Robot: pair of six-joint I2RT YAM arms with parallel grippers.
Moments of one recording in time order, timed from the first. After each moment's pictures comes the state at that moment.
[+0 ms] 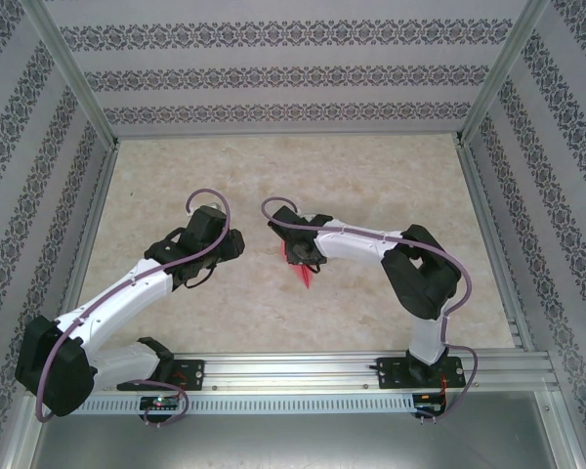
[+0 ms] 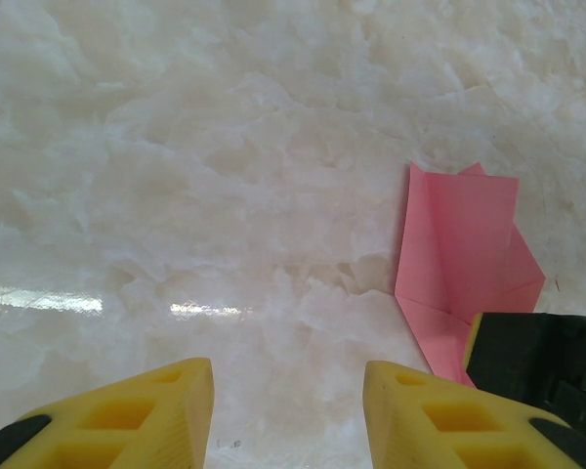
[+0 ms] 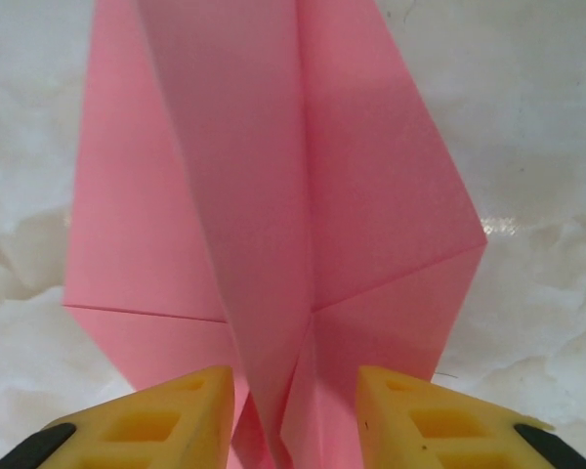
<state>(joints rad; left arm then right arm) -0.56 1.16 0.81 -0.50 -0.11 -0.76 0.83 1.90 1.26 -0.67 0.25 0.76</state>
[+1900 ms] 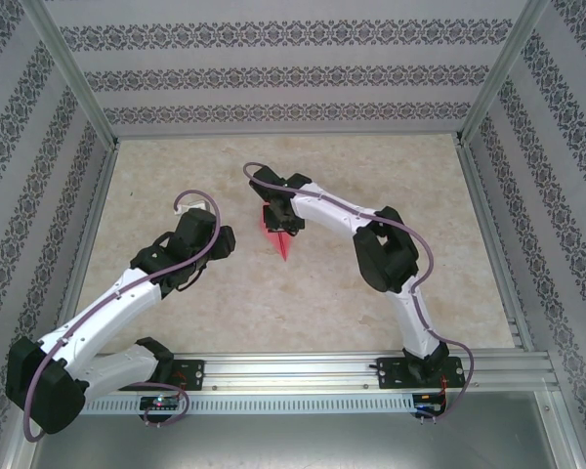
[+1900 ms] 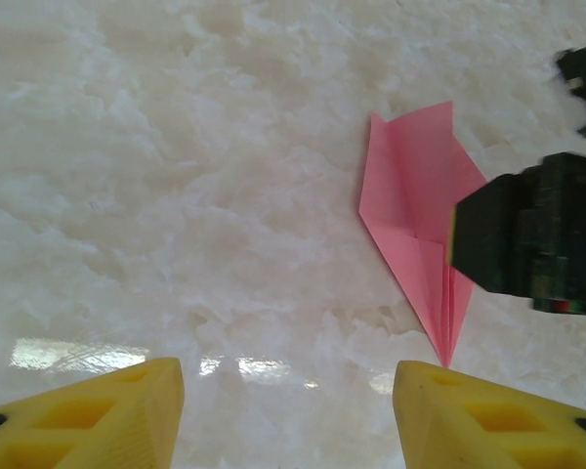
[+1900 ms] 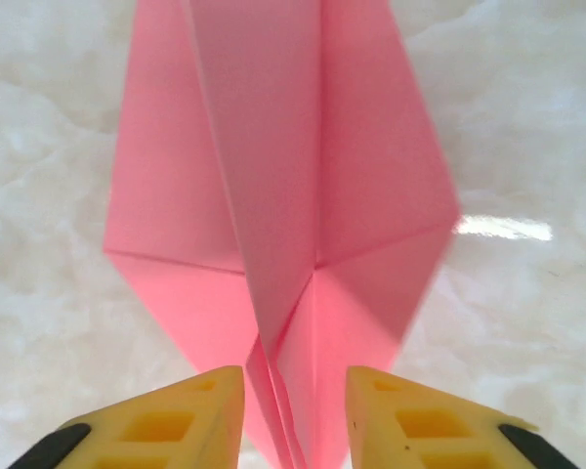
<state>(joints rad) -0.55 1.05 0.81 -0.54 -0.25 -0.67 0.75 2.19 1.87 -0.95 0.14 0.63</state>
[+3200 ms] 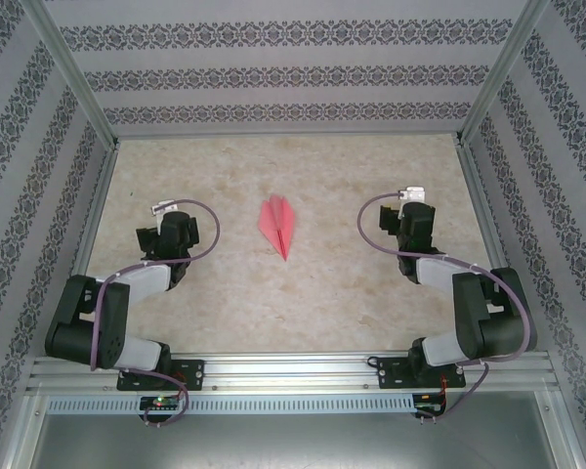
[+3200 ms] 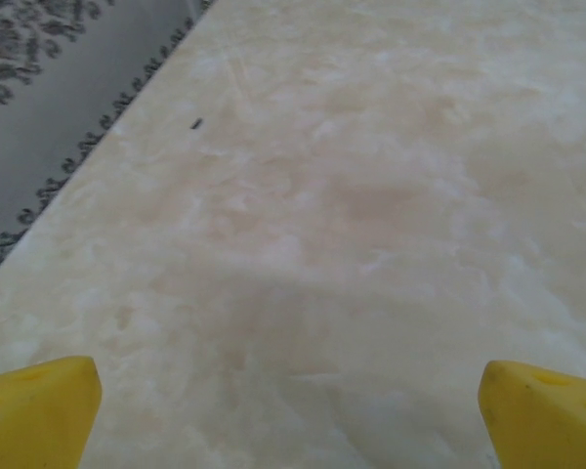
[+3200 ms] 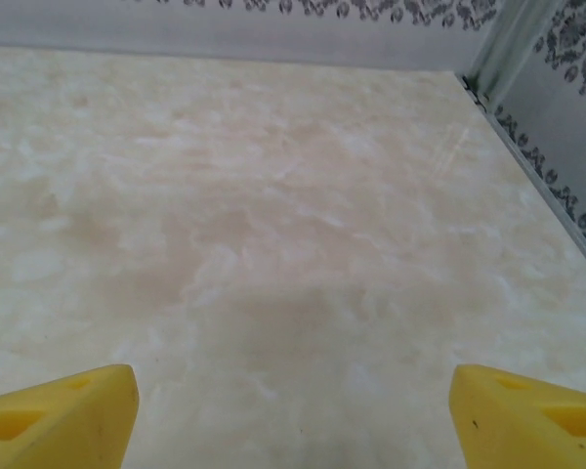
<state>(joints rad) -0.17 1.43 0.50 0.34 -0.54 -0.16 0.08 1.44 0.49 0.55 0.22 -0.05</state>
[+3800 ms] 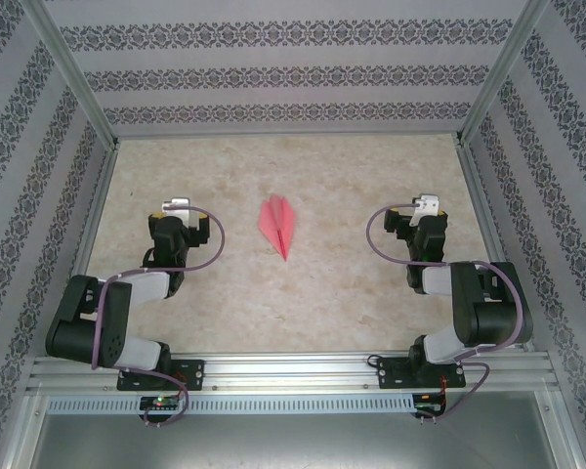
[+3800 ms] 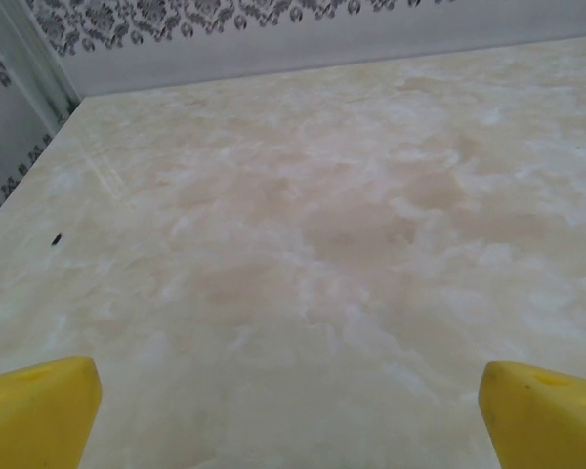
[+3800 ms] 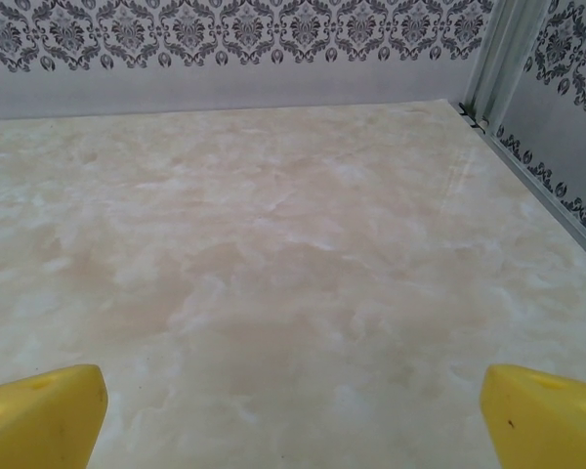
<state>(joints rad) -0.15 1.45 0.41 0.66 -0.25 0.02 -0.02 1.51 0.37 0.85 0.10 -0.01</state>
